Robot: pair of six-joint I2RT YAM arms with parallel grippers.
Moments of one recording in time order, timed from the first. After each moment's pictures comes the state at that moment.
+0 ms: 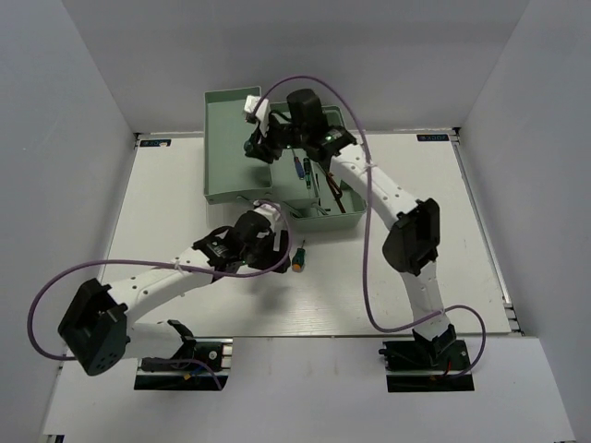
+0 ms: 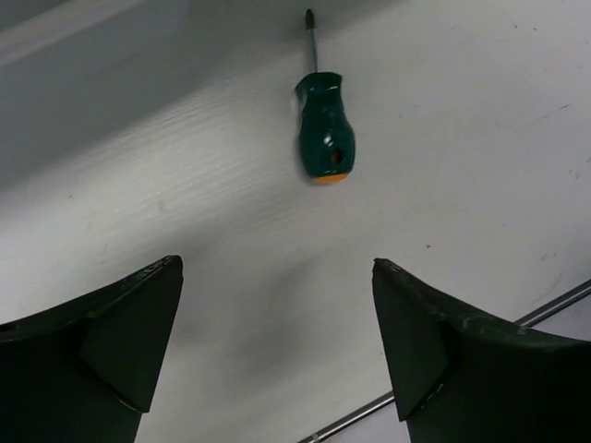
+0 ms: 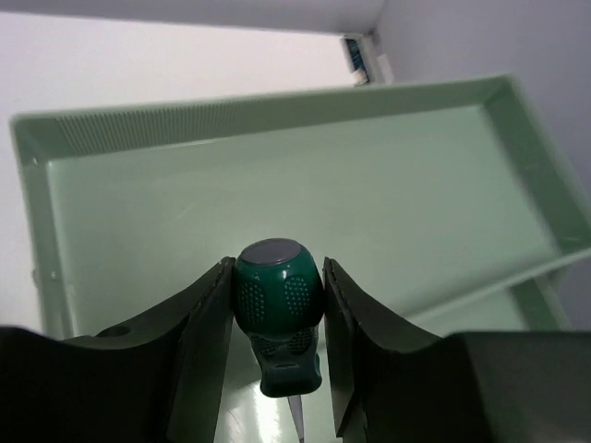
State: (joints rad) left arm -0.76 1.21 0.76 -0.36 -0.05 -0.47; right arm 0.70 2.13 2.23 -0.41 -0.59 -0.51
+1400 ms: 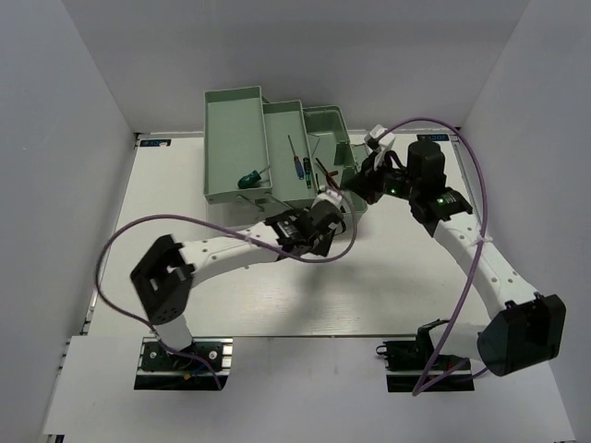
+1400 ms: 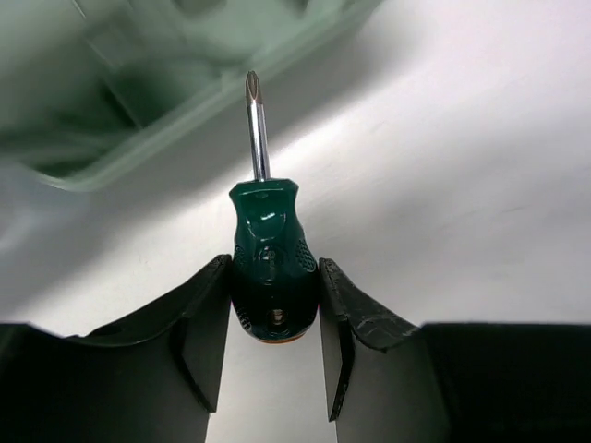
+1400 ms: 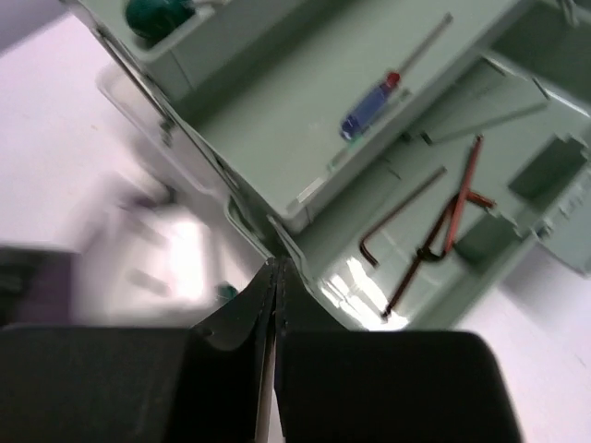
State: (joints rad) left arm -1.01 1.74 1.30 -0.46 -0.36 -0.45; right arm 0.34 1.26 1.12 -0.21 -0.63 -0.11
